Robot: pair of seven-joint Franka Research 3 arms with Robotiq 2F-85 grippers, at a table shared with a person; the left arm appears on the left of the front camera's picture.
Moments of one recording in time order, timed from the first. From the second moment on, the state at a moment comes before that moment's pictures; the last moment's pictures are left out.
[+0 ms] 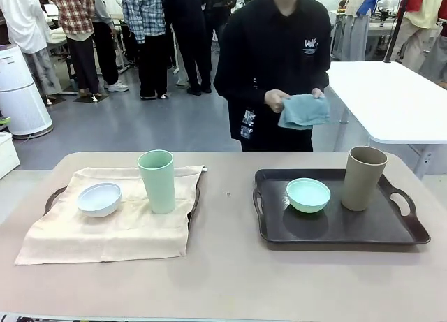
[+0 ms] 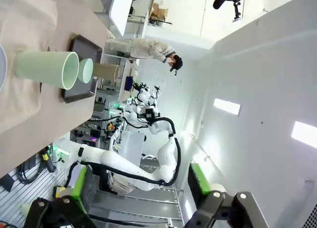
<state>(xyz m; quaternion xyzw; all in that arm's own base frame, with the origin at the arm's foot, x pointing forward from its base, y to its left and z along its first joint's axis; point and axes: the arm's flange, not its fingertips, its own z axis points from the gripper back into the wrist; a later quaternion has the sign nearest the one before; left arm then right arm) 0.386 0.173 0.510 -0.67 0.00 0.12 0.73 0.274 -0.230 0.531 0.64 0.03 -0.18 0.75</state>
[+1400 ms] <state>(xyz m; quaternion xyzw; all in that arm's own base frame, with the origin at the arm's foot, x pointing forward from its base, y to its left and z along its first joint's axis) 0.388 0.170 0.511 -0.67 0.00 0.12 0.74 0.272 -0.228 0.538 0.63 0.02 -0.17 0.75</state>
